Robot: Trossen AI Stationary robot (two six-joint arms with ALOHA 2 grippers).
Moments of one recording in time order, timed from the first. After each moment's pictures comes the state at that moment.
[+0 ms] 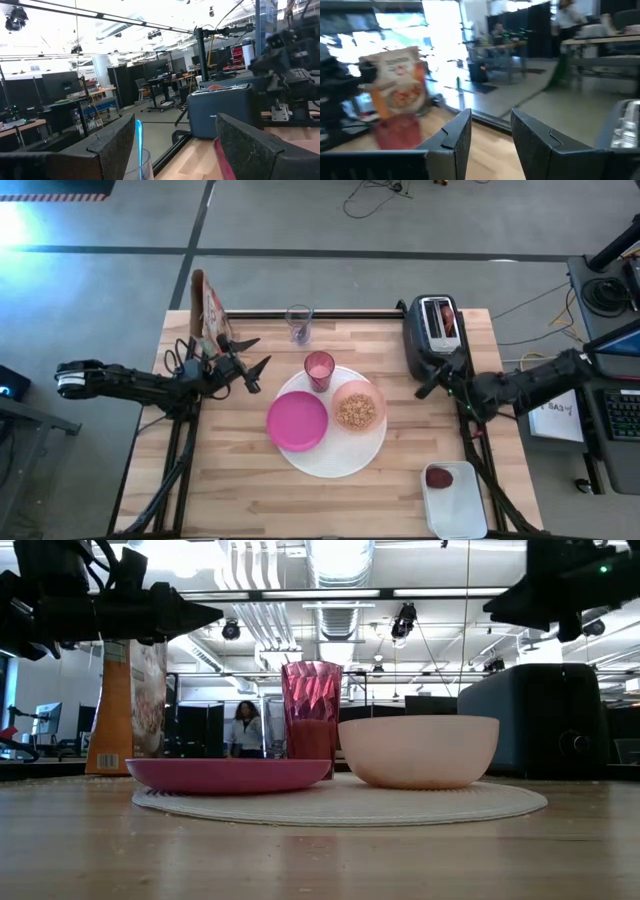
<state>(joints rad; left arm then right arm) 0.17 0.96 0.07 1.19 -0.36 0.31 0.27 0.49 0.21 0.33 1.02 0.07</state>
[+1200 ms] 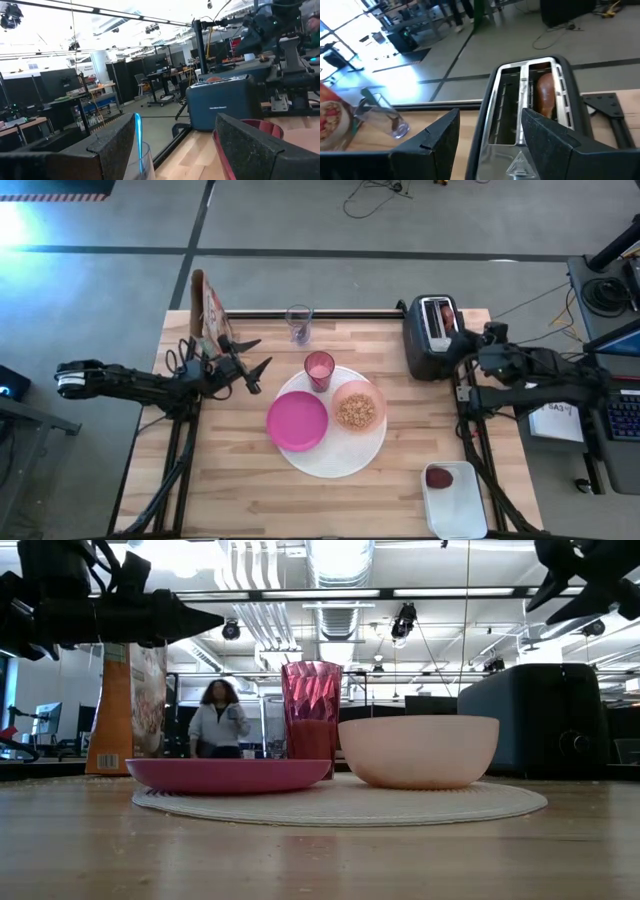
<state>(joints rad) 0.17 0.96 0.07 1.15 -0.36 0.32 -0.07 0.47 0.78 -1.00 0.93 0.97</state>
